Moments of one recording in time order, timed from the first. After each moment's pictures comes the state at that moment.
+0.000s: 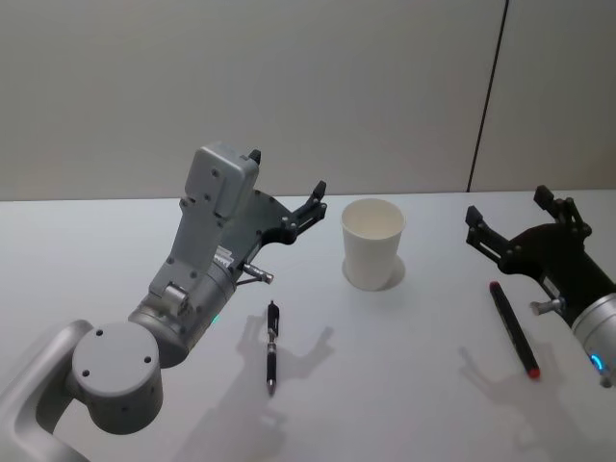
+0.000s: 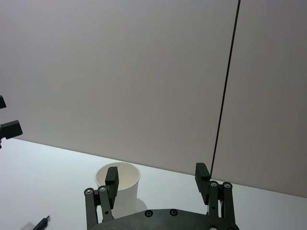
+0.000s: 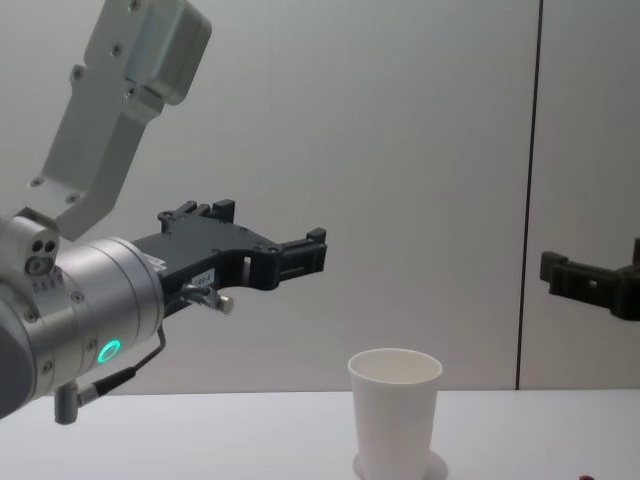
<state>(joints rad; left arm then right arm) -0.24 0.38 0.45 -1.63 -0.20 0.01 -0.01 -0.02 0.33 -0.23 -1.77 0.27 0.04 0.06</state>
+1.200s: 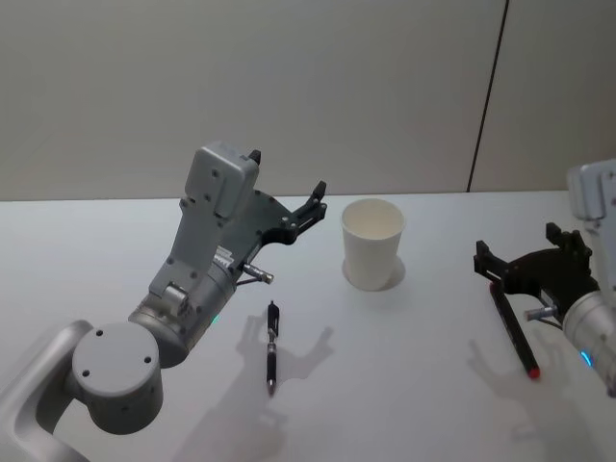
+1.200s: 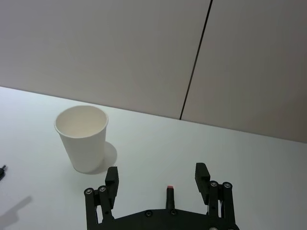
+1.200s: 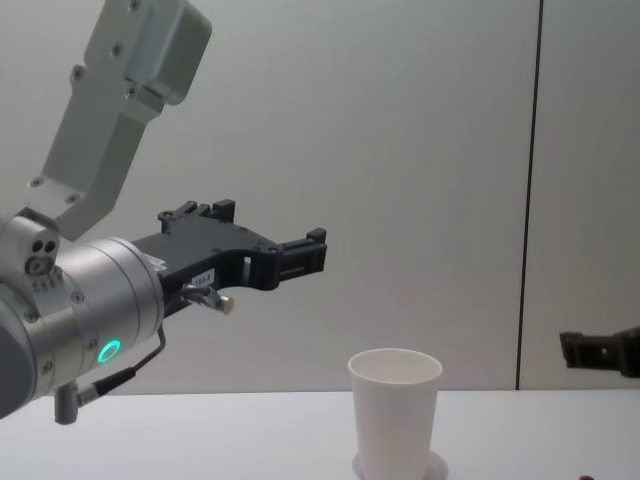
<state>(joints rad) -0.24 0.38 0.45 -1.63 -0.20 0.01 -0.01 0.02 0.27 -0.24 -1.84 0.15 0.48 -0.07</state>
